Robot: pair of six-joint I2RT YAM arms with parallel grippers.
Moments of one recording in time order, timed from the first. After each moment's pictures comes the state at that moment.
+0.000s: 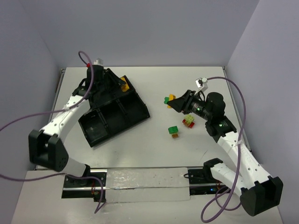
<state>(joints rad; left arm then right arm) -0.35 1.43 1.22 -0.26 0.13 -0.88 0.30 0.90 0.76 -0.01 -0.50 0.69</state>
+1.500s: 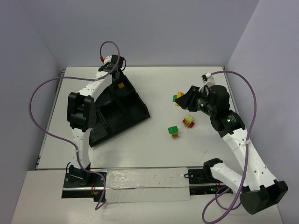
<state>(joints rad) -0.35 2.21 1.95 -0.64 -0.36 -0.75 0.30 0.90 1.00 -0.43 -0.27 0.55</state>
